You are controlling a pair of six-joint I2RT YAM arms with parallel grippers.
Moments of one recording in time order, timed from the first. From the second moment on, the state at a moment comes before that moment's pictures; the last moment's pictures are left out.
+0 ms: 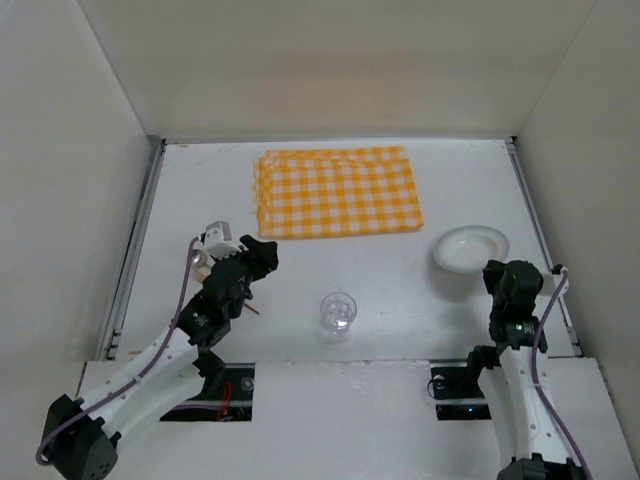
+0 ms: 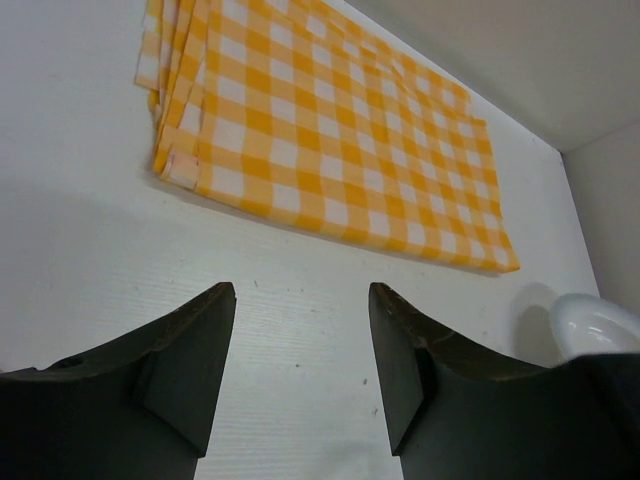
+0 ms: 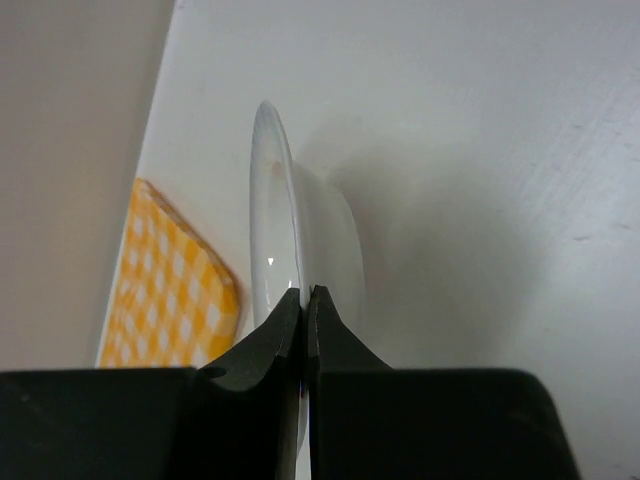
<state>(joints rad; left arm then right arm) -0.64 0.66 0.35 0.07 -0.47 -0.73 -0.14 0.44 0.28 -0.27 0.30 1.07</state>
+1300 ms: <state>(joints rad) -0.46 1.06 0.33 0.40 -0.41 -0.70 0.39 2.06 1.14 0.71 0.04 1.28</state>
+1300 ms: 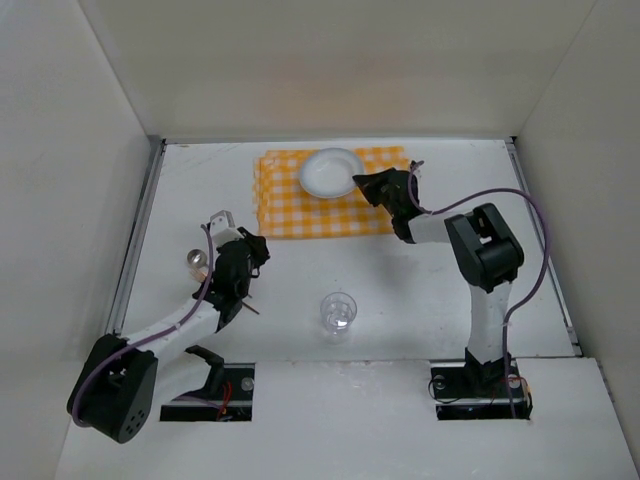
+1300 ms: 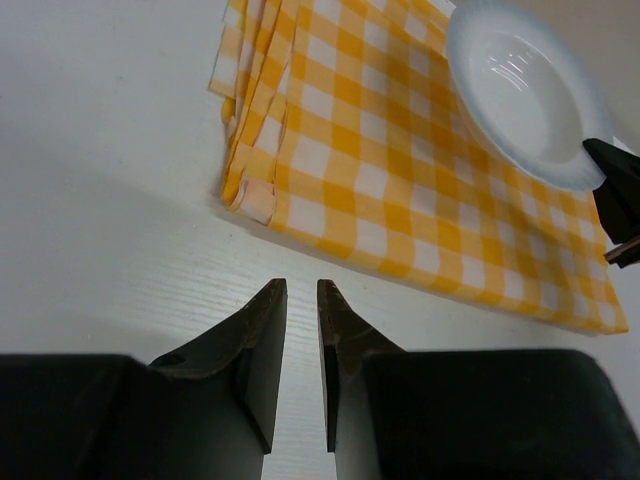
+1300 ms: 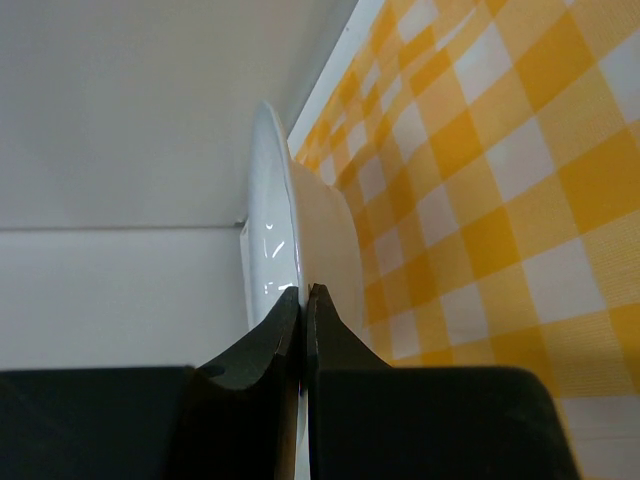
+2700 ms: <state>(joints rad) -0.46 1.08 0.33 0.39 -0.43 -0.69 0.40 1.74 0.85 0.57 0.19 1.20</state>
